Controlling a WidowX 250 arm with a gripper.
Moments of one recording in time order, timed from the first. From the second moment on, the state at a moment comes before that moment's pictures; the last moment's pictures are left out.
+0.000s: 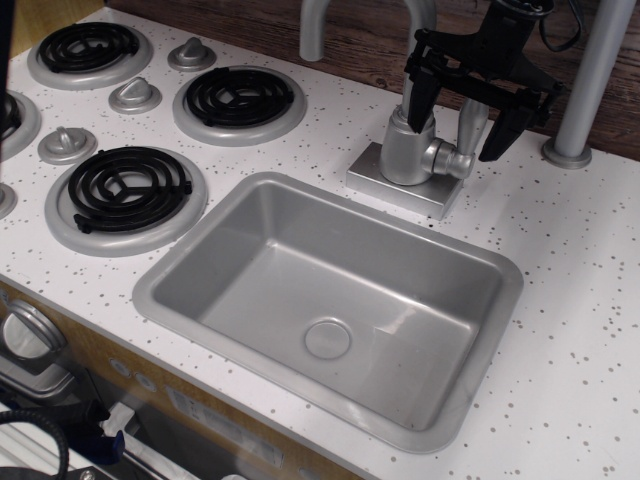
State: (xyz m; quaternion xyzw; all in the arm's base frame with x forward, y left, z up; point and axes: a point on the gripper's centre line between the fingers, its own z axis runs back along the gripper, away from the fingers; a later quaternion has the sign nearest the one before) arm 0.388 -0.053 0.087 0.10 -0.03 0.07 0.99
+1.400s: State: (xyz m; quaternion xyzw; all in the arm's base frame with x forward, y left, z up) arm 0.425 -0.054 0.088 0.12 -0.13 0.08 0.98
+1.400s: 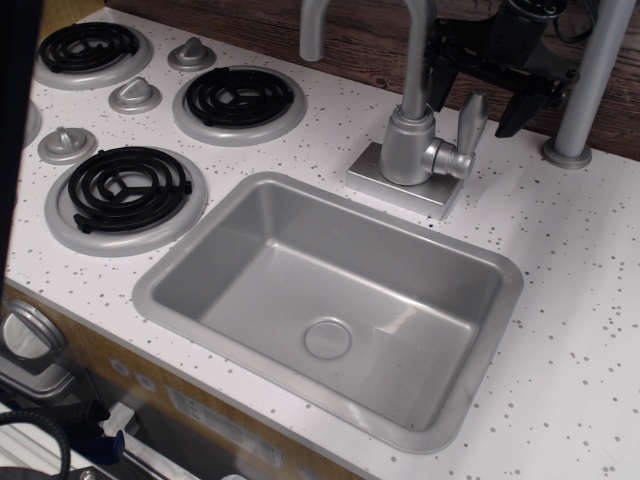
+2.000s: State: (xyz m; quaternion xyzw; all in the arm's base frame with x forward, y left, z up) arm 0.430 -0.056 0.085 0.11 -0.13 0.09 0.98
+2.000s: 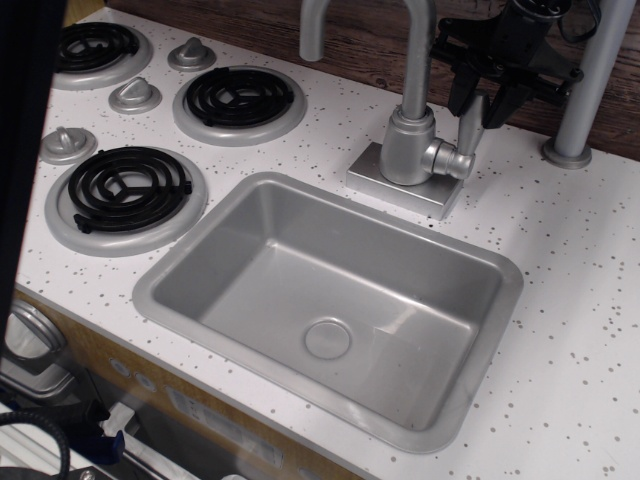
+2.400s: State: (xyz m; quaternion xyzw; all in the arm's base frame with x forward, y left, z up) arm 0.407 -0.058 0.079 0.11 -0.08 0.11 0.98
